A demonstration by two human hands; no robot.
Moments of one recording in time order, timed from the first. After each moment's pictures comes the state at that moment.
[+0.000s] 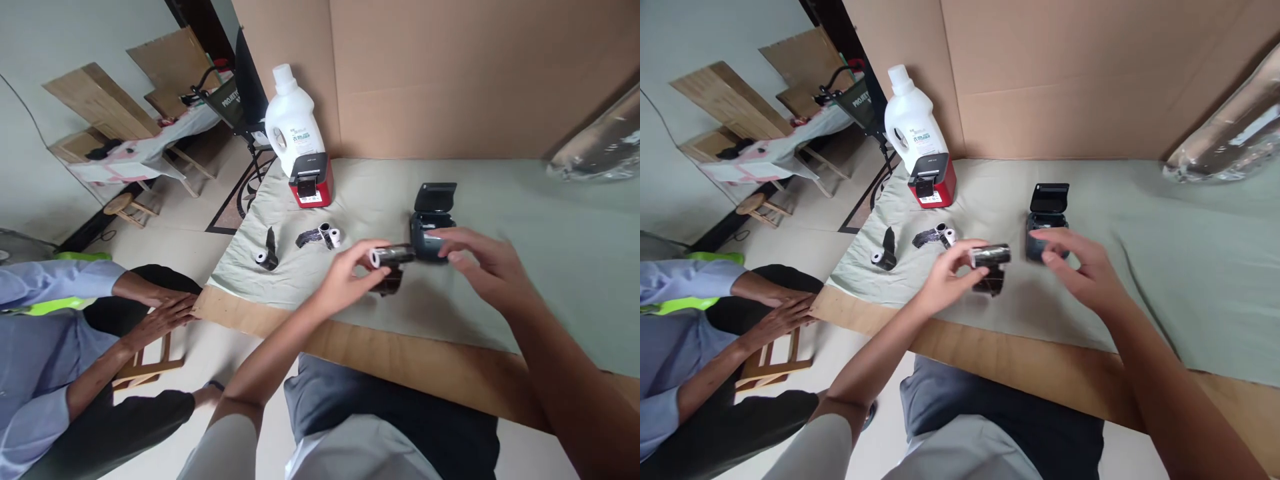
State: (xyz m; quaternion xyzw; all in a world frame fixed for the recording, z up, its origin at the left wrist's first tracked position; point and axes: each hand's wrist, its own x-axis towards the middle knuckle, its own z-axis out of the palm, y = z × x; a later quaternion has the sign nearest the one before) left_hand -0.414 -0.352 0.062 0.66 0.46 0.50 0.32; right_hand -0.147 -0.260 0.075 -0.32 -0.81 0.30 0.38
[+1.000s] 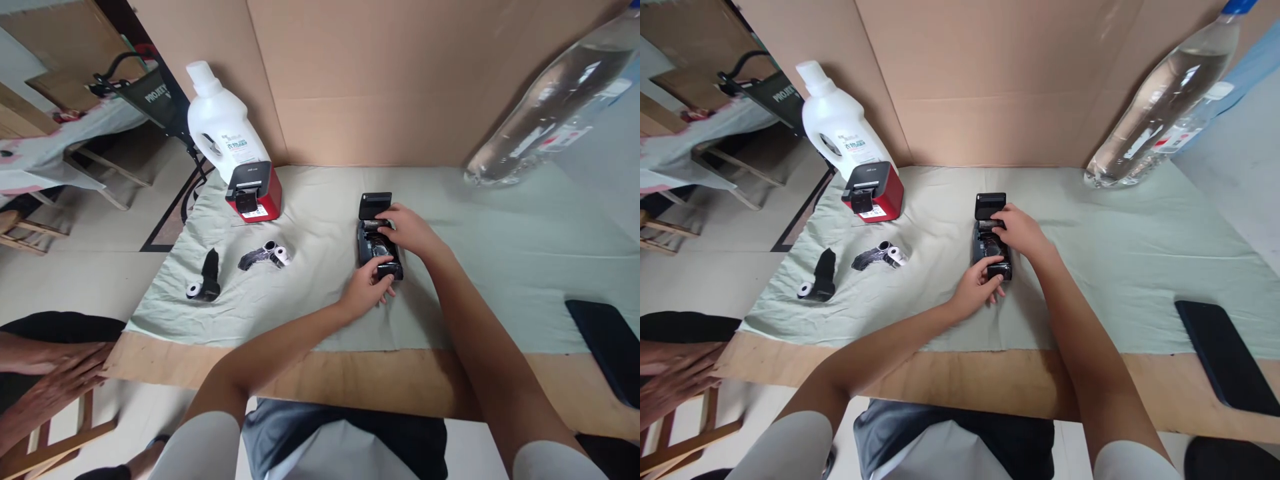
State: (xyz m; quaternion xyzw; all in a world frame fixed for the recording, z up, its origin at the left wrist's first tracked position) left_hand -0.280 -0.275 -0.019 0.46 0.45 0.45 0.62; right_hand -0.144 -0.122 0.033 -0.47 -0.86 0.16 0.15
